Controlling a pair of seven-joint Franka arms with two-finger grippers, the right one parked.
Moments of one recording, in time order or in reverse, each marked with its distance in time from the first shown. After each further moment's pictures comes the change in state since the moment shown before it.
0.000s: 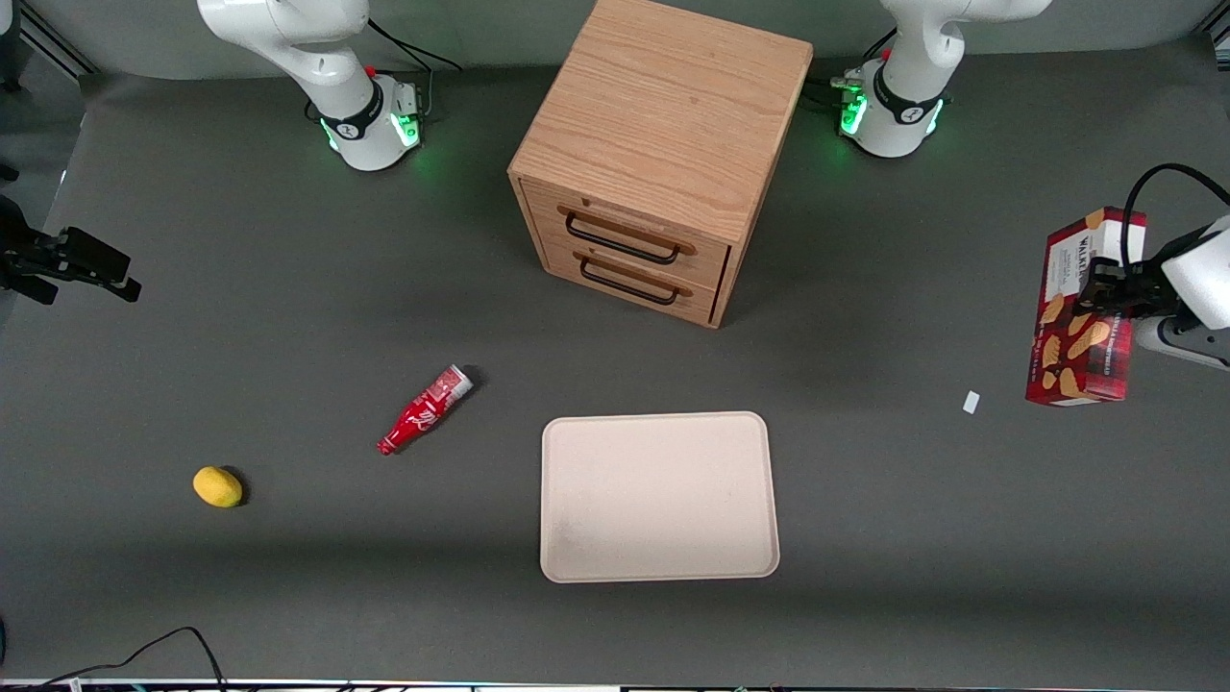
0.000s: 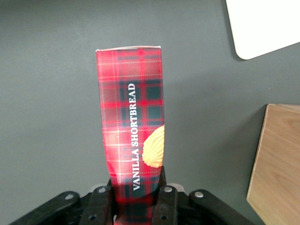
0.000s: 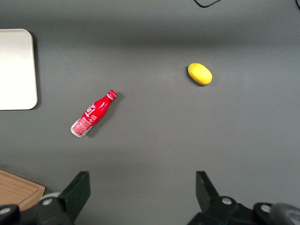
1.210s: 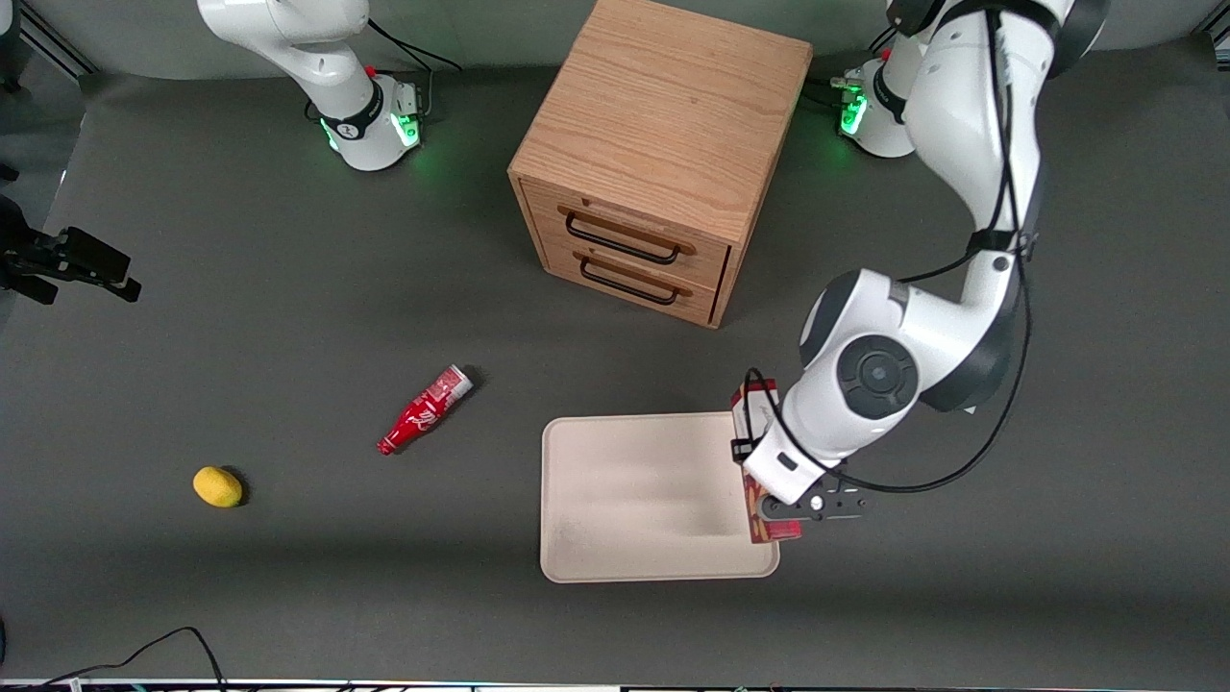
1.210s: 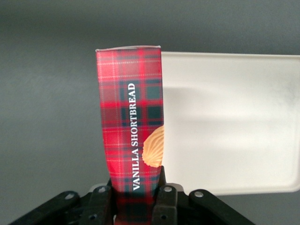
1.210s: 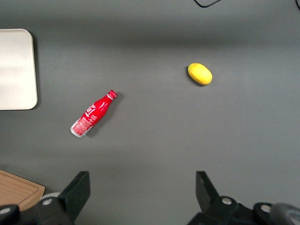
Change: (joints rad) arm -0.223 0.631 -0.266 0.369 0.079 0.491 -0.774
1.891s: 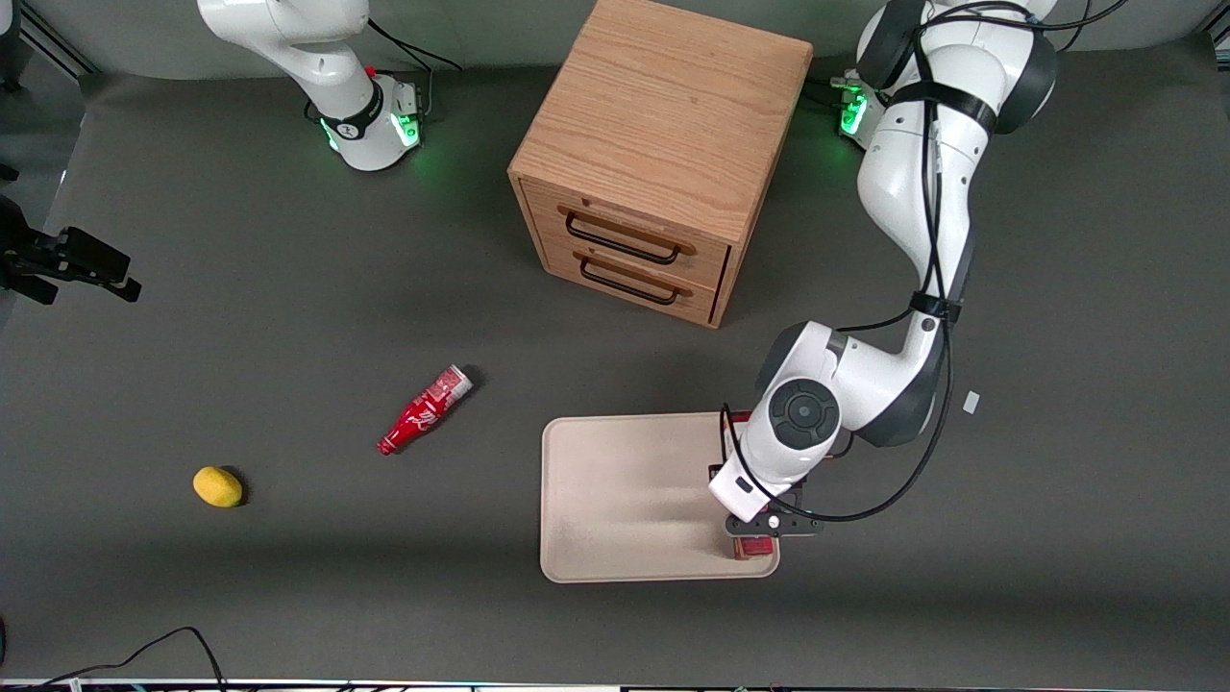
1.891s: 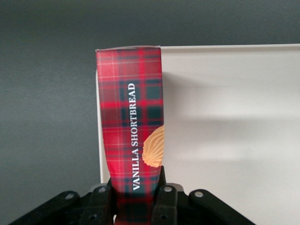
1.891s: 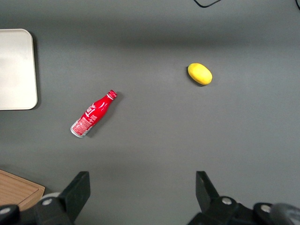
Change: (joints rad) arm -0.027 0.158 0.002 0.039 0.078 0.118 -0.036
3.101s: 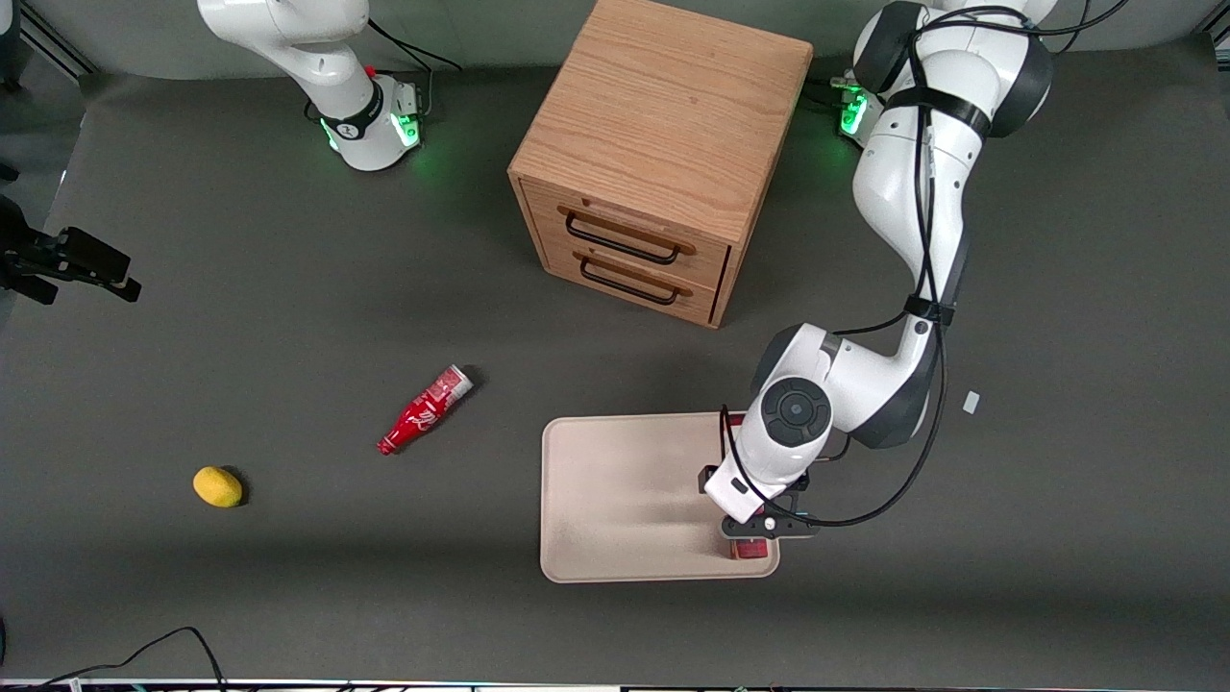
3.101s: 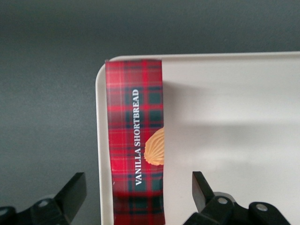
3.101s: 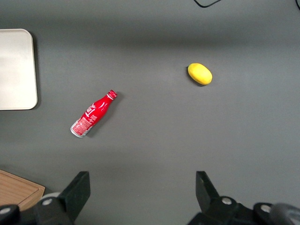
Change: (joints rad) arm -0.004 0.007 0.003 0.019 0.025 0.007 -0.013
